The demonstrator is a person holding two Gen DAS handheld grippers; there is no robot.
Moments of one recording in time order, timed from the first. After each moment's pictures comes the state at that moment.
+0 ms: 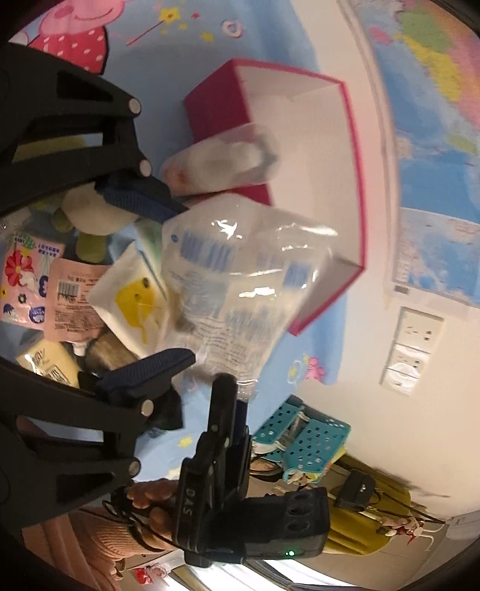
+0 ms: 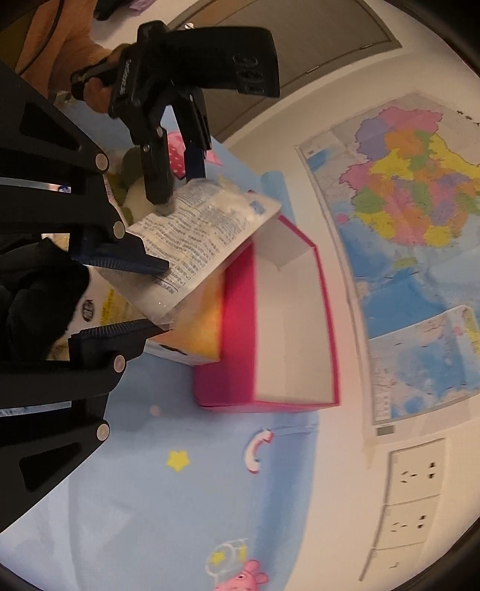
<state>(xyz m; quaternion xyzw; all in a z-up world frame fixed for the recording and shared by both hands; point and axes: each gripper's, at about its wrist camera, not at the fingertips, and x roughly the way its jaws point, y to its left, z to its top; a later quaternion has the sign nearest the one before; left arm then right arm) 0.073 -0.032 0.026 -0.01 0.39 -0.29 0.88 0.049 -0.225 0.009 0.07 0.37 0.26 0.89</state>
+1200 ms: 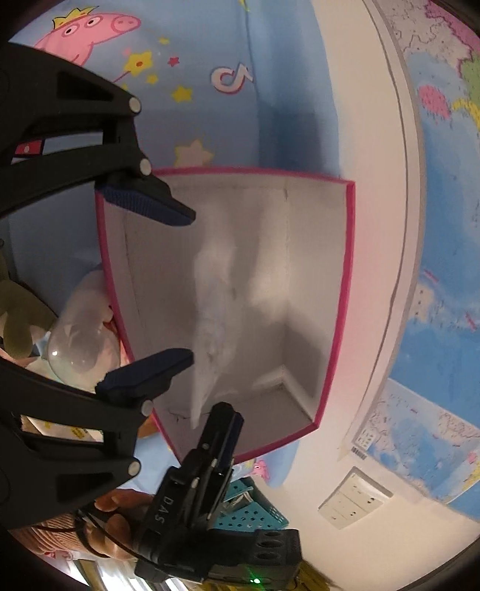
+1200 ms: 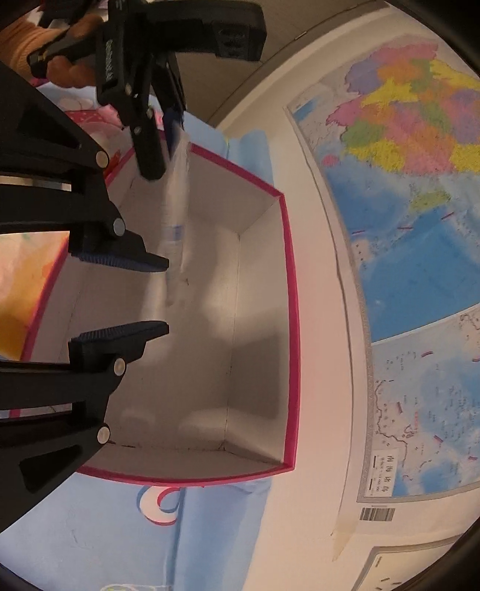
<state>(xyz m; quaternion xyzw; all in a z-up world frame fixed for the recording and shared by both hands) 0.219 0.039 0.023 -0.08 0.49 -0.14 0.86 0.220 -0.161 0.003 0.06 0.44 0.23 0.87</state>
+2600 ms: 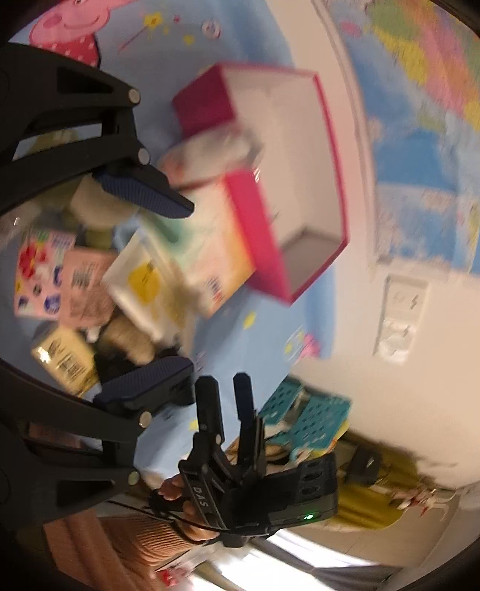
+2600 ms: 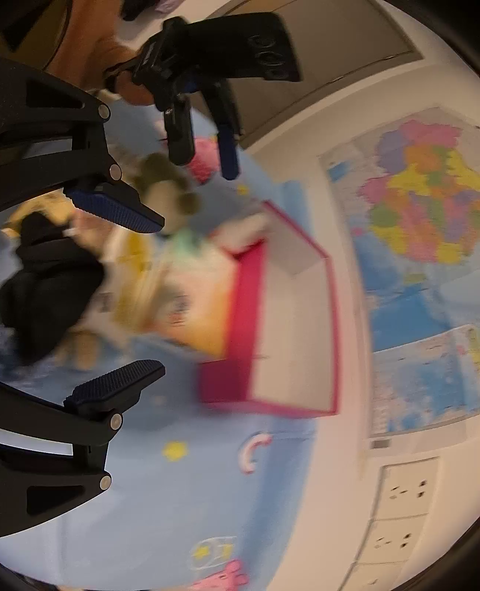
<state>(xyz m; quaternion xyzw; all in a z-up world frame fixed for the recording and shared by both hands) 0.041 -0.029 0.031 0.02 0.37 -0.34 0.87 0.029 -0.236 0.009 0.02 0.42 0.28 0.86</state>
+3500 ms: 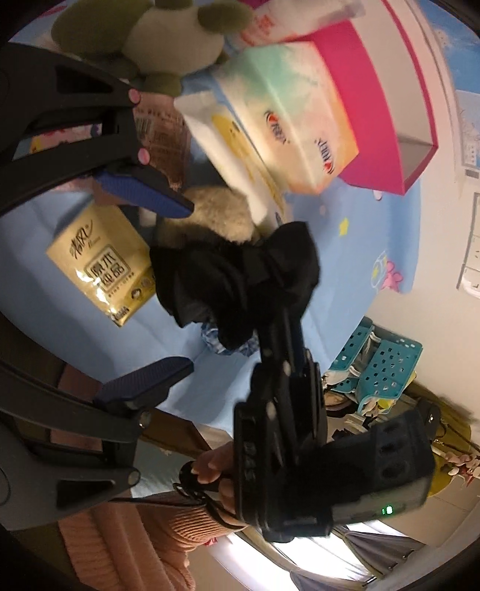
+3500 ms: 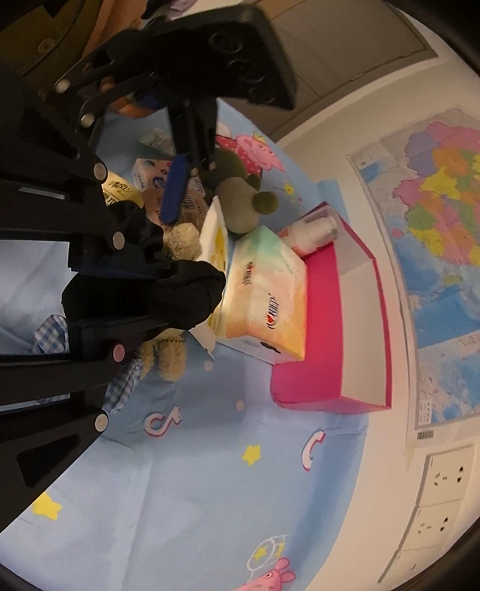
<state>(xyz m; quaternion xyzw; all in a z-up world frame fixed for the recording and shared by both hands) 0.002 -0.097 -0.036 0.03 0.46 -0.43 0.78 -0.006 -0.245 -0.020 0.04 0.43 0.29 0.85</state>
